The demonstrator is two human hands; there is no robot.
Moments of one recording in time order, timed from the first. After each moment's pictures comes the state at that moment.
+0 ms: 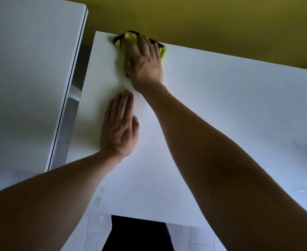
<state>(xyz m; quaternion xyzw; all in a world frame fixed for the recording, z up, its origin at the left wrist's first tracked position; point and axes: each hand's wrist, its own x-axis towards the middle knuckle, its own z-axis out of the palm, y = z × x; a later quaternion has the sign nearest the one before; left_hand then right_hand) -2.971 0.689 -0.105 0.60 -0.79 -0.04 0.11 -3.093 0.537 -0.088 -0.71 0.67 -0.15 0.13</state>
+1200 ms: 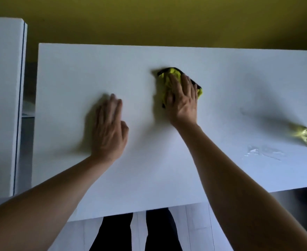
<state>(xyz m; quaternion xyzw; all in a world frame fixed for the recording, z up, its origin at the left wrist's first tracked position) -3.032 0.711 -0.097 0.53 -0.83 -0.09 0.15 -3.277 0.708 -0.101 -0.54 0.81 -0.21 0.06</state>
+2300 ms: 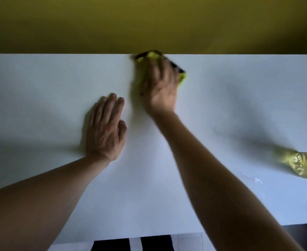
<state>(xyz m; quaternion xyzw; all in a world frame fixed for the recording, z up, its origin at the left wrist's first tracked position) -3.167 0.695 -0.102 0.52 -0.85 -0.05 0.11 -3.368 0.639 -0.112 -0.56 0.78 -0.28 0.02</state>
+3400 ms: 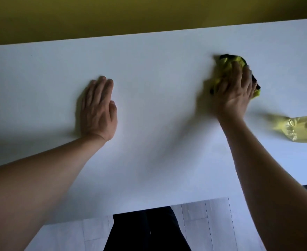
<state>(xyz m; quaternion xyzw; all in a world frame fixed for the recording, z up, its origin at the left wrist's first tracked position) -3.166 0.696 -0.103 0.52 -0.84 -0.07 0.11 -3.518 0.789 -0.103 -0.36 0.91 -0.23 0.02</state>
